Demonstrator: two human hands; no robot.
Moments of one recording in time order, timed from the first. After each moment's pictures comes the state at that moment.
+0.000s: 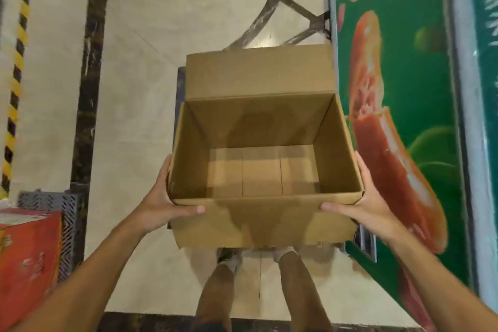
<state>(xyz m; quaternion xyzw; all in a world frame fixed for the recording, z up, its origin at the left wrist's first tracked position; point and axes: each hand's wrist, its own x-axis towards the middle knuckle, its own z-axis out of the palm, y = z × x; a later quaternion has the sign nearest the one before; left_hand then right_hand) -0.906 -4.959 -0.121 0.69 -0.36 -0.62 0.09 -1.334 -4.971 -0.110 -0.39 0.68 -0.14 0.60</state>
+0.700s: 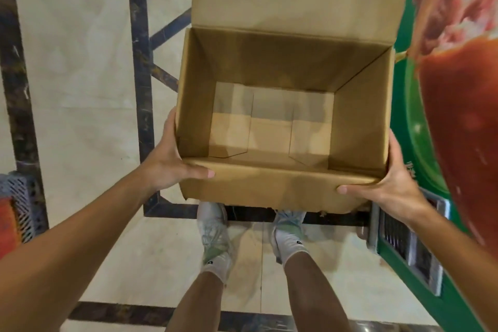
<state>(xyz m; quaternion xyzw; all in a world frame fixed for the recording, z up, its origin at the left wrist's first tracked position) -0.973 -5.013 -0.365 0.71 -0.39 -0.59 -0.01 -1.386 -4.973 -0.377 -0.35 0.69 -0.15 0.62</state>
